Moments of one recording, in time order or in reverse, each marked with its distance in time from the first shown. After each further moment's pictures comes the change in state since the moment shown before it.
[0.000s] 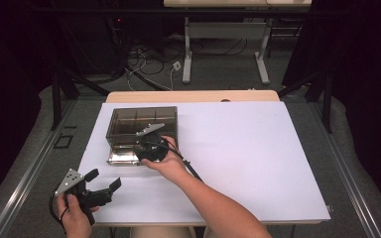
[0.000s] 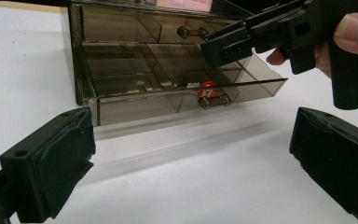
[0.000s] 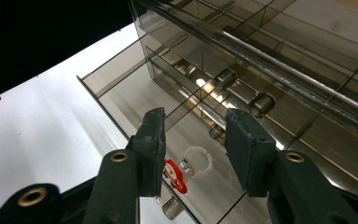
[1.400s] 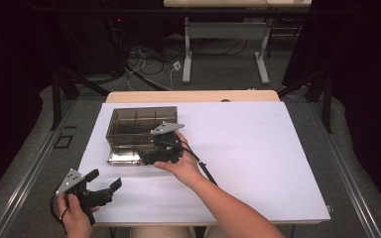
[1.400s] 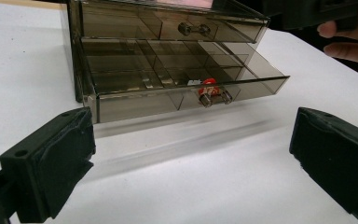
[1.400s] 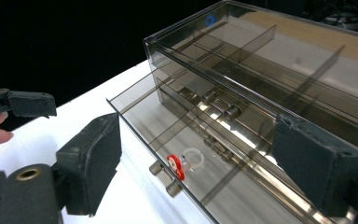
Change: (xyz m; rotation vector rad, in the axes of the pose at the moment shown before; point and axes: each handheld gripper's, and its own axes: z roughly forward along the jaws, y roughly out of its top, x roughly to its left) left arm 0.000 -0.001 0.001 0.009 0.004 -0.004; right arm -0.010 -0.008 -0.052 -0.151 0.045 0.015
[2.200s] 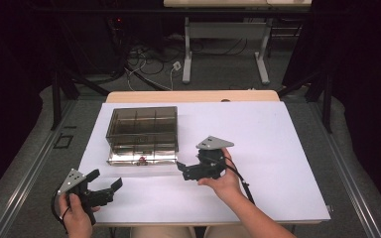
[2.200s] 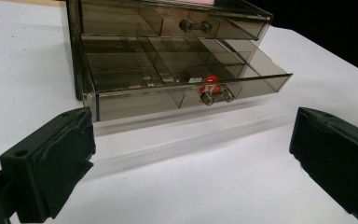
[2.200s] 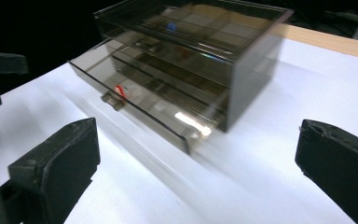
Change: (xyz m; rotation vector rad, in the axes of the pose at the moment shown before) left arm -0.002 0.000 0.002 0.010 0.007 0.005; right arm -0.033 -0.057 -0.101 -0.049 -0.147 0.046
